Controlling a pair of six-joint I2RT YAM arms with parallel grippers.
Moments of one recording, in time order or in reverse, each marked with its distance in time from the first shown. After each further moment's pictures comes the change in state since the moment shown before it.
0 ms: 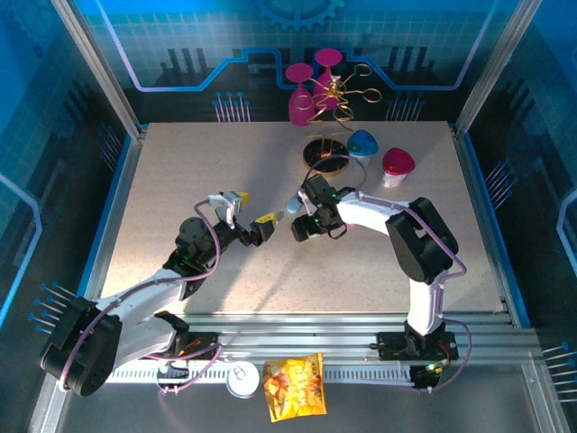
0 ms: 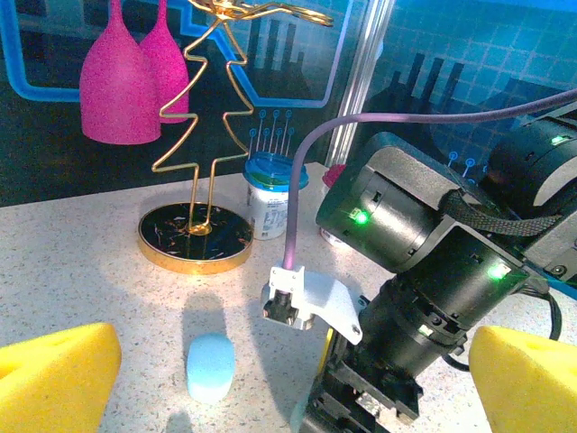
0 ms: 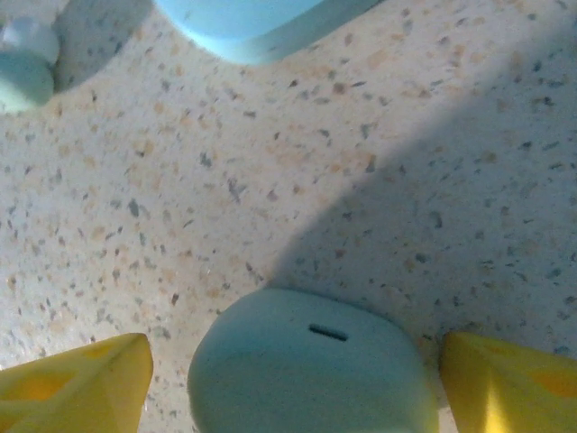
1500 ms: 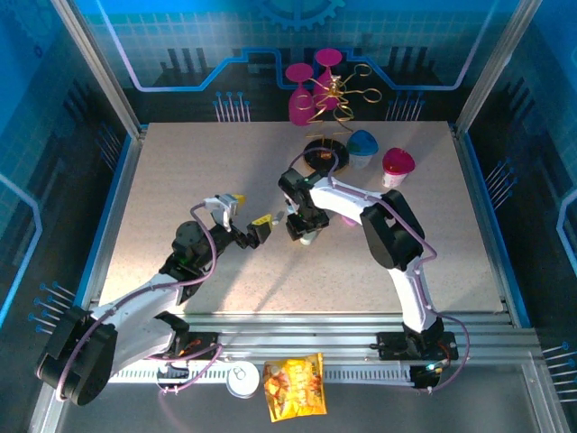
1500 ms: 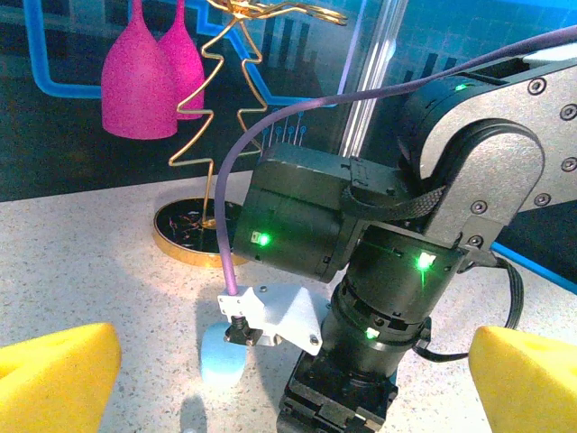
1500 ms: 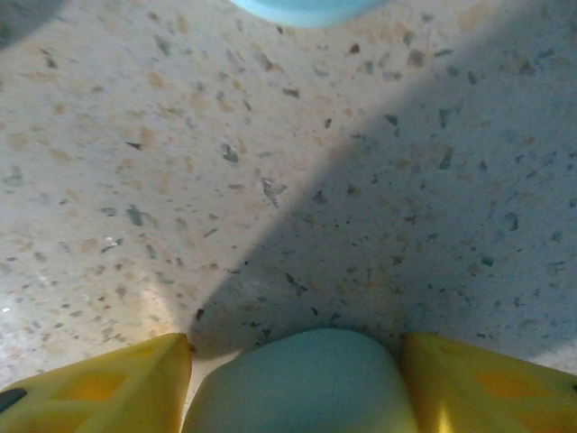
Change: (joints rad) left arm 0.010 -0.059 -0.032 -0.034 -0.019 0.001; right arm 0.066 0.250 0.417 -0.455 0.095 0.074
